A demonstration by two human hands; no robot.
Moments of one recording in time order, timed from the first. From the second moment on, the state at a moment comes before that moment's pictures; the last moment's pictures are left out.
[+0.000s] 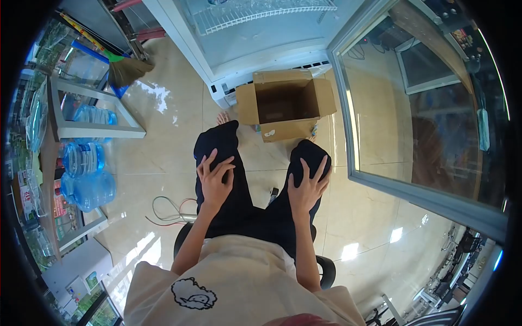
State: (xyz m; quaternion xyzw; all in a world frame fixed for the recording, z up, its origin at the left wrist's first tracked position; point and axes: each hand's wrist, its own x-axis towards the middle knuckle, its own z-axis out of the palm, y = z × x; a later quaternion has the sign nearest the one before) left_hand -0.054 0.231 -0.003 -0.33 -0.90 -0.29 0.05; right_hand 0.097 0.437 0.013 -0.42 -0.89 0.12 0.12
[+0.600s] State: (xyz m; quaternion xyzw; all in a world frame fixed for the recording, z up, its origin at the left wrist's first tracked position) left_hand -0.149 0.277 -0.010 -0.23 -0.93 -0.28 0.09; right_hand 0.023 0.536 -0.003 -0.44 -0.88 0.11 0.16
